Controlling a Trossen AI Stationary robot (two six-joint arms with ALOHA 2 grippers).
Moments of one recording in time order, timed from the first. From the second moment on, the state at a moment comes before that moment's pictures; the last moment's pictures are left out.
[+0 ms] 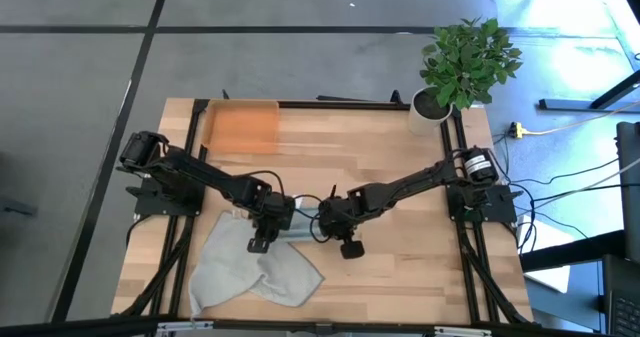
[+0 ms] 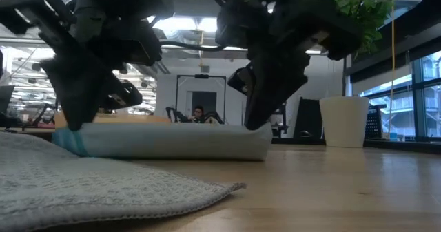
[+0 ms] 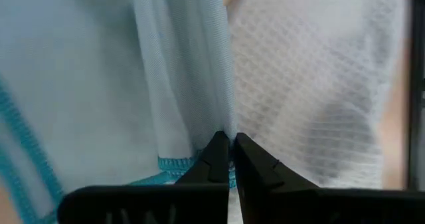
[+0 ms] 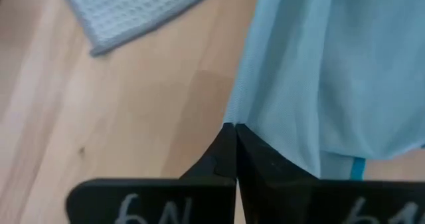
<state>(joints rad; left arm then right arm) -0.21 1.61 0.87 -0.53 0.34 -0.18 0.22 1.96 1.31 -0.48 -0.19 -0.04</state>
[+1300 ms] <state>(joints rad) -0.23 1.57 0.87 -0.54 0.43 -0.26 0.05 1.95 1.30 -0.40 -0.42 0.18</state>
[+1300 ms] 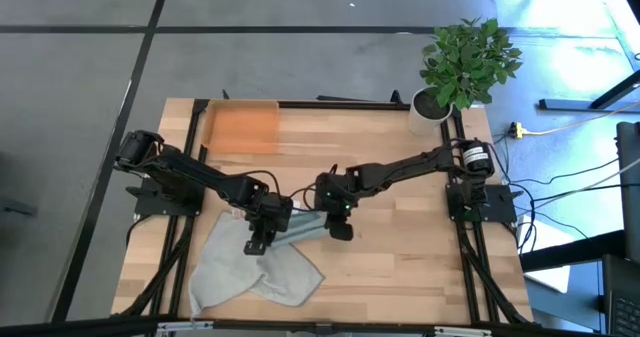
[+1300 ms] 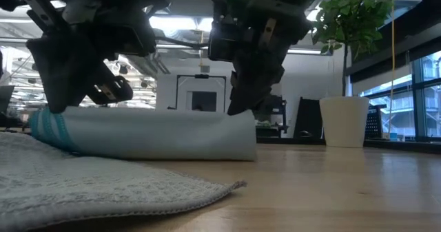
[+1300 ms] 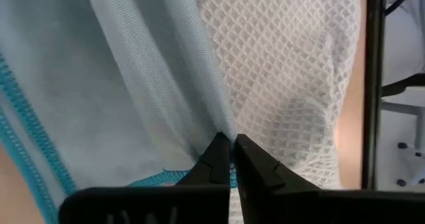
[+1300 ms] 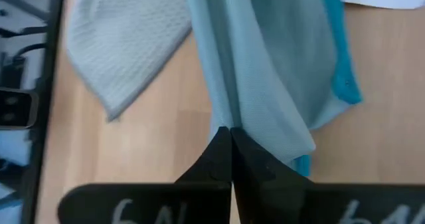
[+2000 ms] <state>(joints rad) -0.22 1.57 0.87 -0.51 0.56 -0.31 0.07 1.95 1.30 -0.42 -0.63 0.17</state>
